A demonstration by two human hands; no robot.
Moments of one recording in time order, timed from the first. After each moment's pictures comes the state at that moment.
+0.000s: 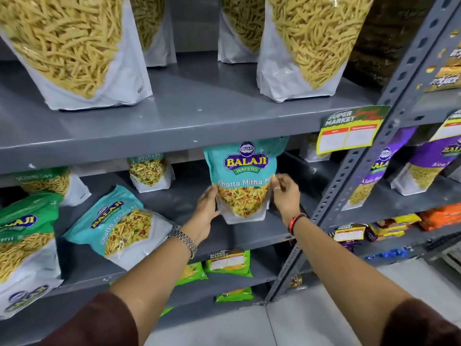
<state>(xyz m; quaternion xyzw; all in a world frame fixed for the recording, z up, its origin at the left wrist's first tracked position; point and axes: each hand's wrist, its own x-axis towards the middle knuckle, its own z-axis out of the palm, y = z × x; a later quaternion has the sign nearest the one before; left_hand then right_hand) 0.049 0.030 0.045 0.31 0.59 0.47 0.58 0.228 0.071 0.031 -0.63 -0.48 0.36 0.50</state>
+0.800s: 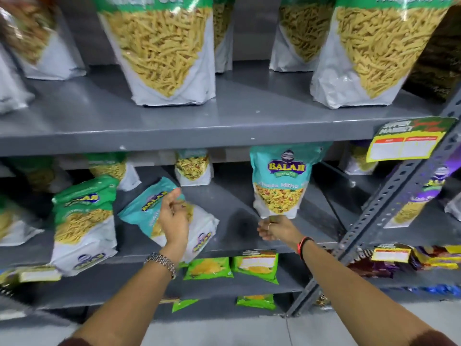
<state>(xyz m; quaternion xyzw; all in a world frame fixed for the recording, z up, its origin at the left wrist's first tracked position) -0.069 -0.032 0.021 0.26 0.64 0.68 0.24 0.162 0.035 -0.004 -0.60 -0.51 0.59 0.18</state>
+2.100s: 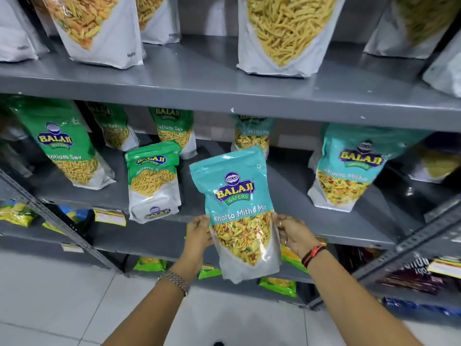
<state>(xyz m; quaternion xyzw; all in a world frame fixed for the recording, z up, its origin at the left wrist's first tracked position) -0.142 -0.160 -0.025 0.15 0.65 0.59 0.45 0.049 -0.044 -0.018 -0.58 -0.39 0.68 0.24</state>
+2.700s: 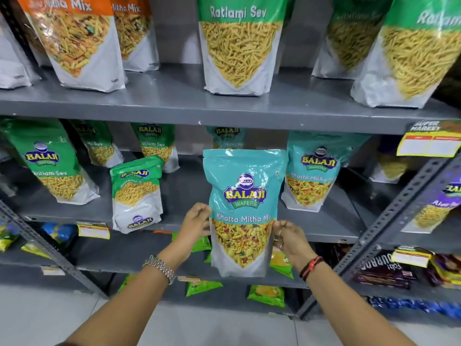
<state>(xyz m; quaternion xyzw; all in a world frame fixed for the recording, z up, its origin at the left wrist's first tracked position) -0.104 -0.159 0.038 0.35 0.63 0.53 0.45 0.115 -0.077 0.001 -0.56 -0.40 0.64 0.35</state>
